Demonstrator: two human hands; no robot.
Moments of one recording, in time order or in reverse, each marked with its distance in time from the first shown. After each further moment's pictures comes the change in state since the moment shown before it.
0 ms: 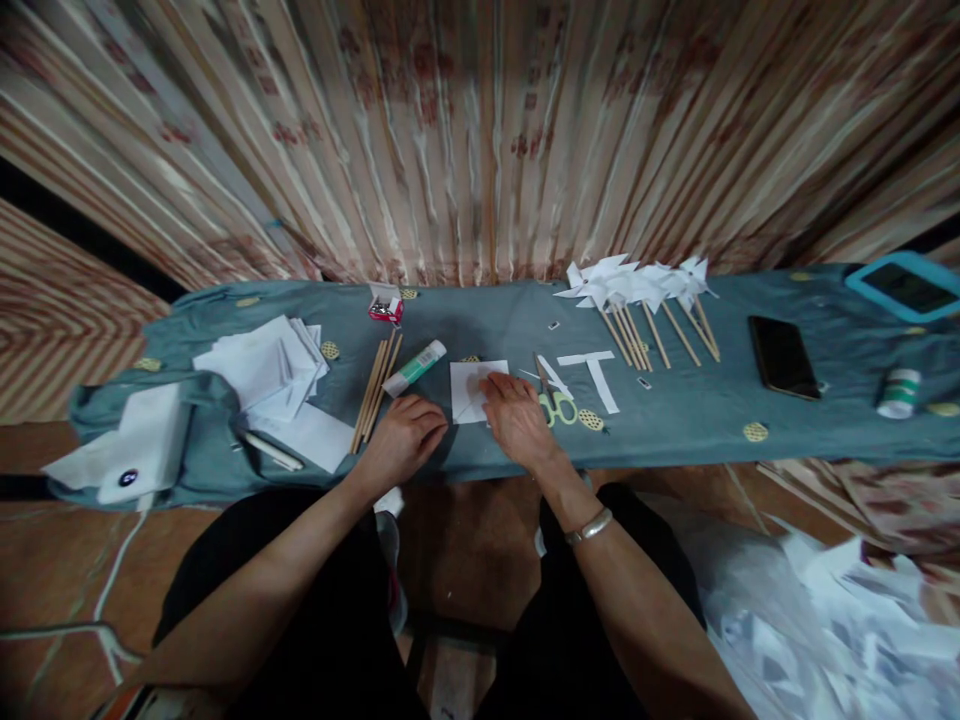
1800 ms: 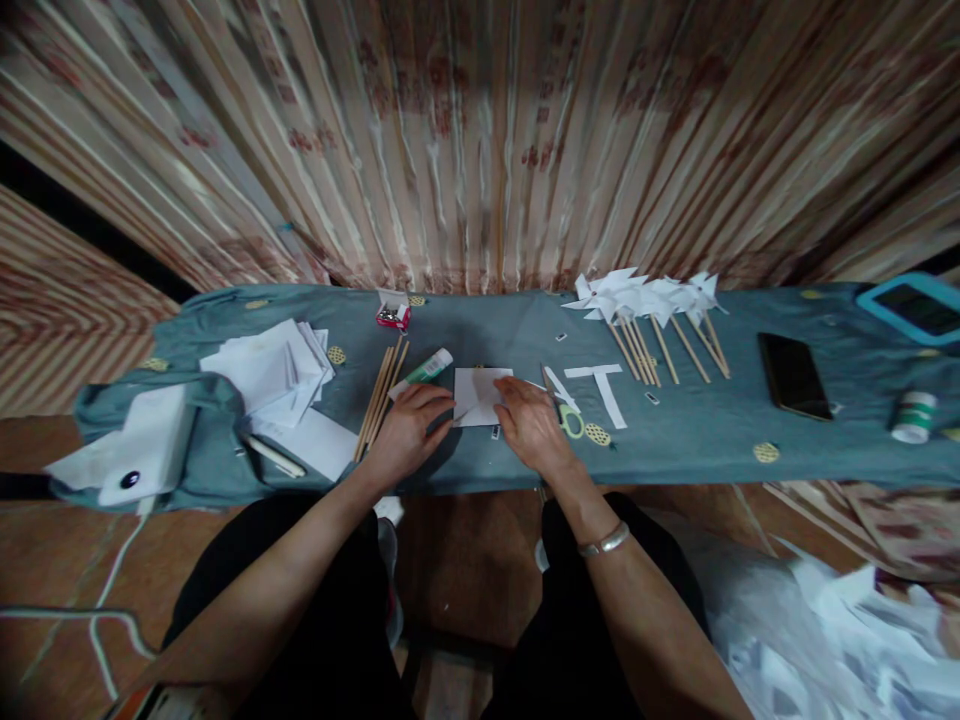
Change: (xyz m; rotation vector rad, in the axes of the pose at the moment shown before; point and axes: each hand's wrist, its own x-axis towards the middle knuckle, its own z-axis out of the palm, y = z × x) left_hand 0.017 -0.009 0.002 -0.108 0.090 -0.102; right_hand 0.005 0.017 0.000 0.190 0.131 0.026
